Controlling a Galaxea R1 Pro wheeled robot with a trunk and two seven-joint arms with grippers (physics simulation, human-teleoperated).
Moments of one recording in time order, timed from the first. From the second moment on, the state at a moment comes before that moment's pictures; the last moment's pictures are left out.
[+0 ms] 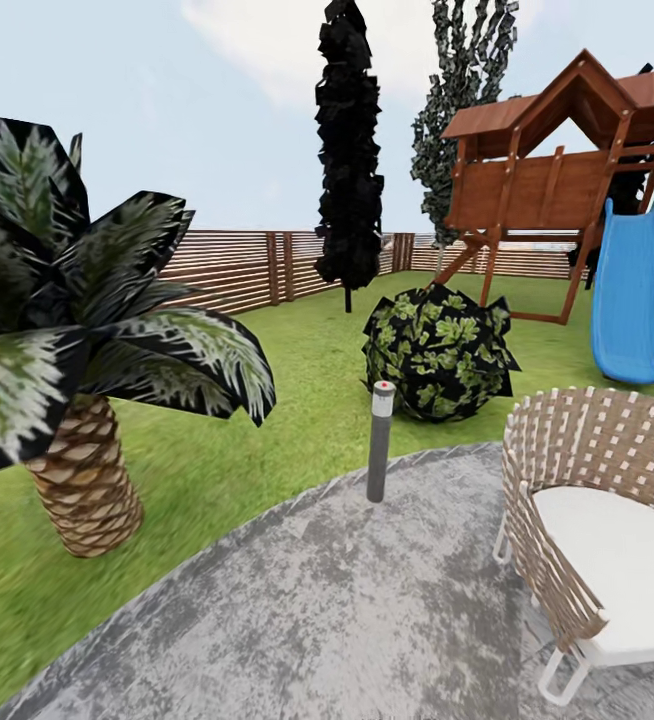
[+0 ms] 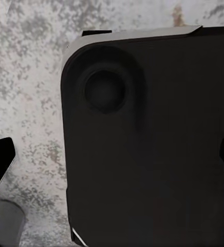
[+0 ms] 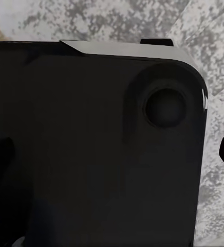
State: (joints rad) left arm 0.00 0.00 -0.01 -0.01 -0.01 -0.13 0.00; right arm 0.00 0.06 -0.01 -0.09 0.00 -0.02 -0.01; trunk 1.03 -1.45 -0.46
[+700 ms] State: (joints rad) left arm 0.00 0.00 -0.01 -0.01 -0.01 -0.13 0.00; right arm 0.00 0.05 -0.01 -0.09 0.00 -0.02 -0.01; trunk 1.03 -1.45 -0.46
